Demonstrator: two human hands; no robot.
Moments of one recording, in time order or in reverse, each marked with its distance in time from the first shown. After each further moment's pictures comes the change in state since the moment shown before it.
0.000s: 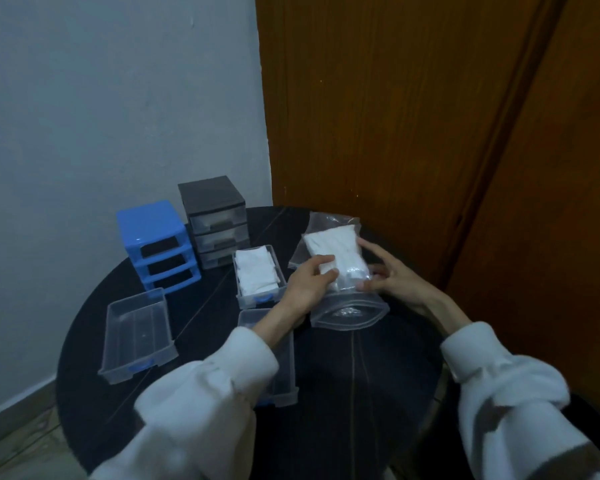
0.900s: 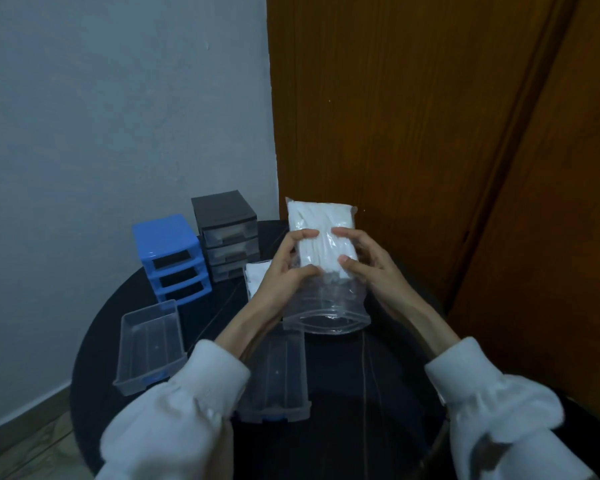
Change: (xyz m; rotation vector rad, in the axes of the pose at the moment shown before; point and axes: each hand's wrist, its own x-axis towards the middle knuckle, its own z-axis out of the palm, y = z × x) left_hand -0.023 0.021 -0.049 -0.369 -0.021 0.263; right_hand -0.008 -0.051 0.050 0.211 0.090 -0.424
